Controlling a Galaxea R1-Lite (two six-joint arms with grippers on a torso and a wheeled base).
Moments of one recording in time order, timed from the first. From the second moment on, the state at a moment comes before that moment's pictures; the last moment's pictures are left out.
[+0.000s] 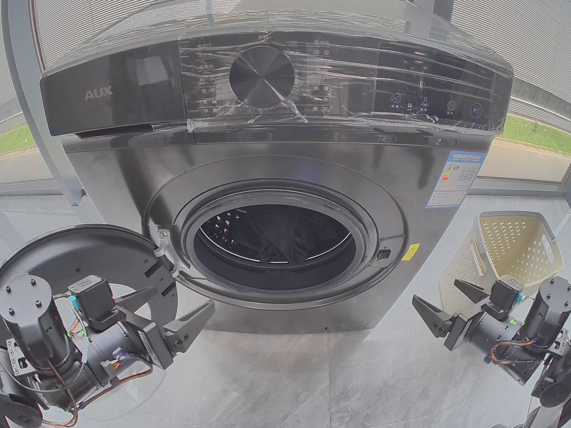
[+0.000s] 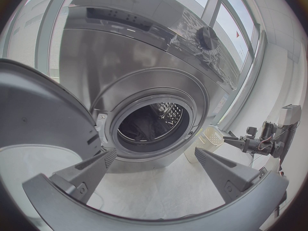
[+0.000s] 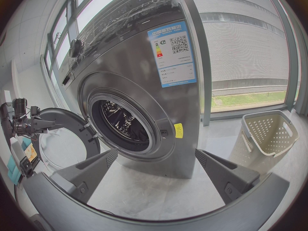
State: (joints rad) left arm -0.72 1.32 -0.22 -0.90 0.24 -0.32; right arm 0.64 1.61 -0.02 -1.43 -0.26 0.21
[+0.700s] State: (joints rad) left arm -0.60 1.11 -0.10 -0.88 0.25 -0.17; right arm 0.60 1.25 -0.02 -1.08 -0.35 0.24
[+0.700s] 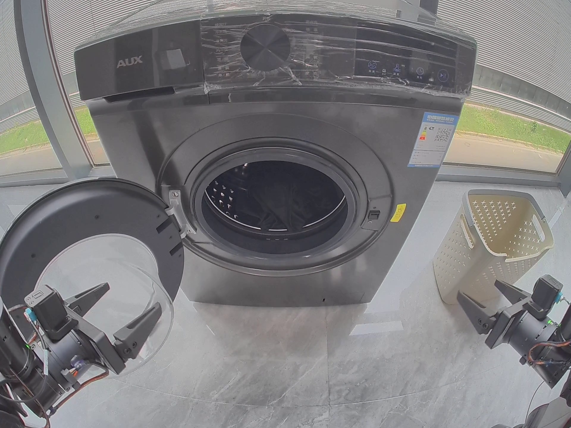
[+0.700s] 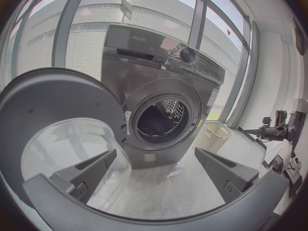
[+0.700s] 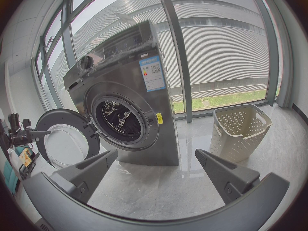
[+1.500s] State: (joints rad) left arm -0.51 0.65 -0.02 -0.50 0.24 -0.15; right arm 0.38 0.88 -0.02 -0.89 -0.34 0.21
